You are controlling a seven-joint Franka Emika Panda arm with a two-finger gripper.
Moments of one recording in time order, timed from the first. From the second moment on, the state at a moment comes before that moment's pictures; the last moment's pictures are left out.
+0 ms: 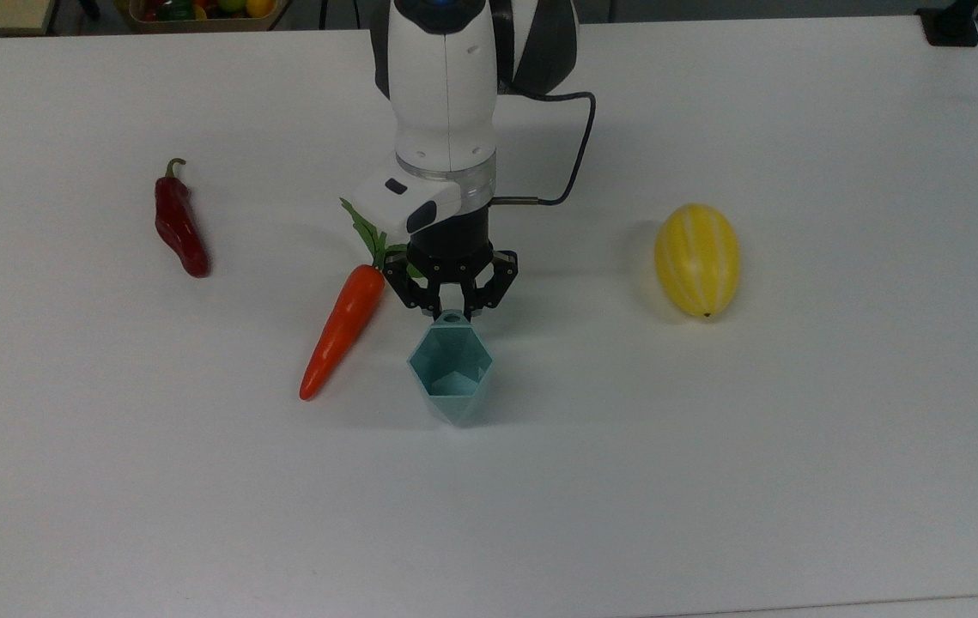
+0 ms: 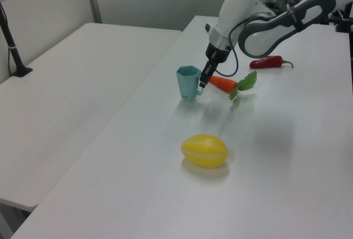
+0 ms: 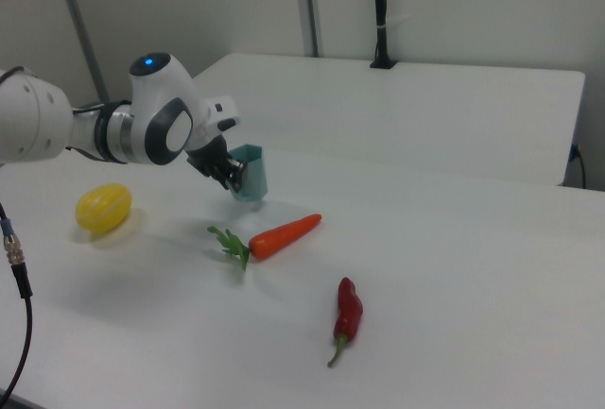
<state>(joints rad) 0.15 0.43 0.00 -1.72 -0.05 2.54 0.12</state>
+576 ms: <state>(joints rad) 0.12 0.18 0.00 -1.71 -0.05 2.24 0.13</state>
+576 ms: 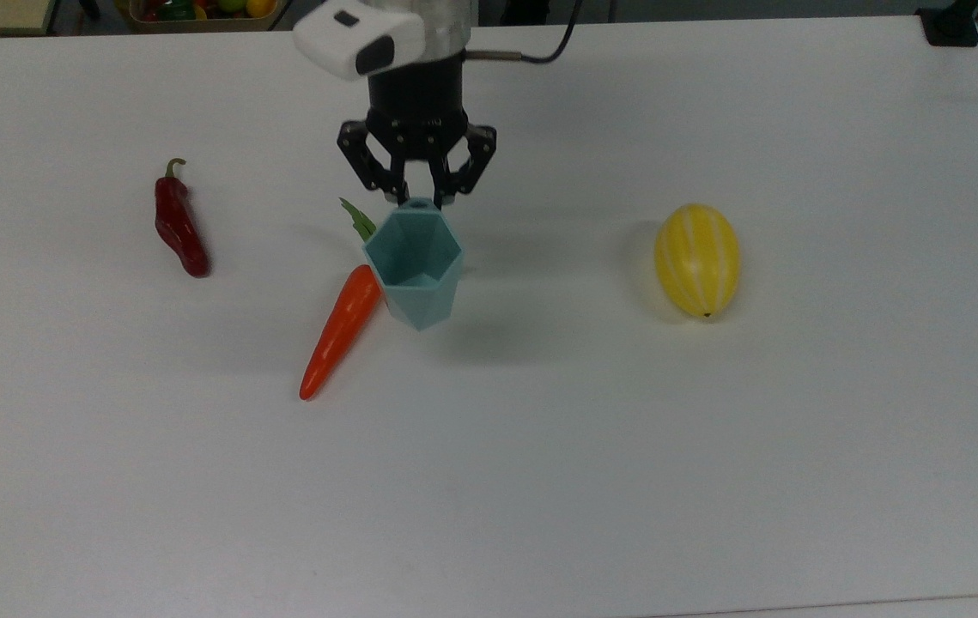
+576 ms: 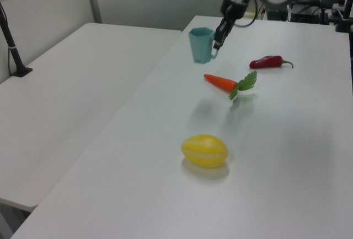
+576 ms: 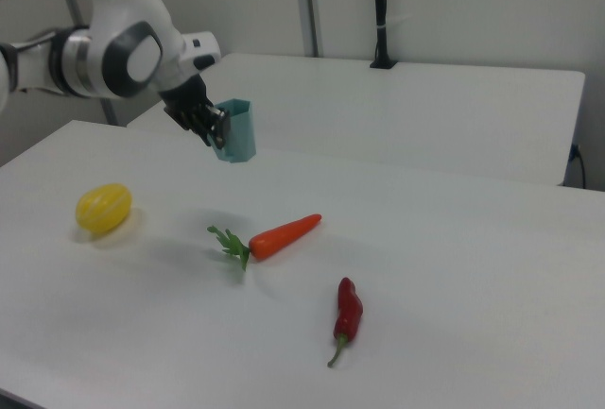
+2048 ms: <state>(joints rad) 0.04 -0.25 -0.13 -2.25 0.03 1.97 -0.34</state>
